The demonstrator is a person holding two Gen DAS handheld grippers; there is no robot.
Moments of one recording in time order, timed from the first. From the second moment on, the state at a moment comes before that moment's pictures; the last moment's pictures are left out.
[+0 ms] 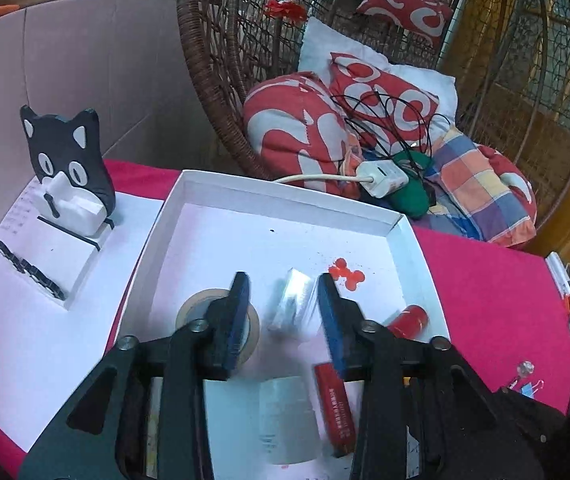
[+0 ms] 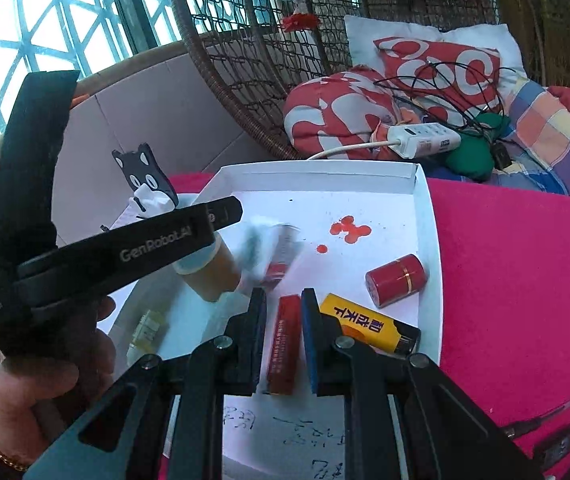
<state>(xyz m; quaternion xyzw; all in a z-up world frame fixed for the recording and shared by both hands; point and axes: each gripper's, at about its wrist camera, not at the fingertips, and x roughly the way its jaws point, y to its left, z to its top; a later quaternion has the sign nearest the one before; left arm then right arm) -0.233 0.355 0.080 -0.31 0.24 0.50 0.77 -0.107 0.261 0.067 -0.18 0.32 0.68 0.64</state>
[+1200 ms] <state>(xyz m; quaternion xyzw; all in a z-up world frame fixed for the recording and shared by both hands) -0.275 0.148 0.067 -0.21 0.20 0.43 0.86 0.044 0.066 0.056 -0.18 0.28 0.60 0.72</state>
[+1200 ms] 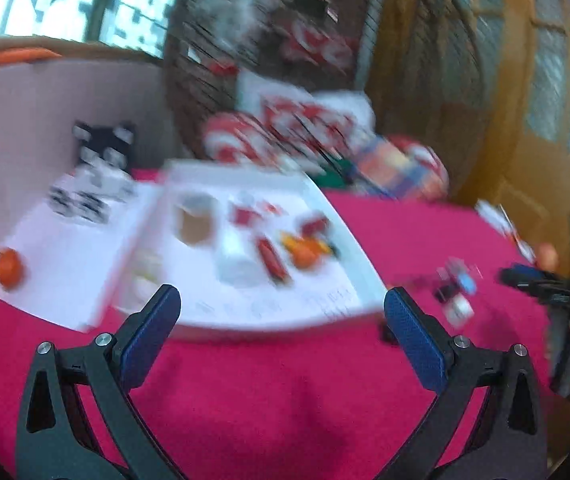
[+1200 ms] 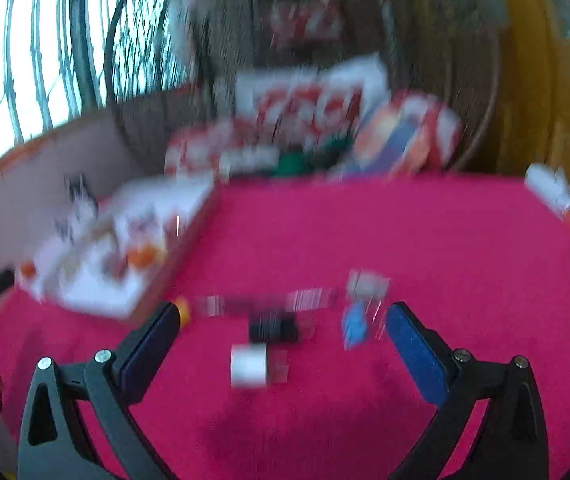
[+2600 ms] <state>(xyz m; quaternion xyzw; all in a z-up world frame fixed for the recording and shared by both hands) 0.007 0.153 0.026 -0.16 0.37 0.18 0.90 0.122 0.017 0.014 -0.10 0.40 0.58 0.70</state>
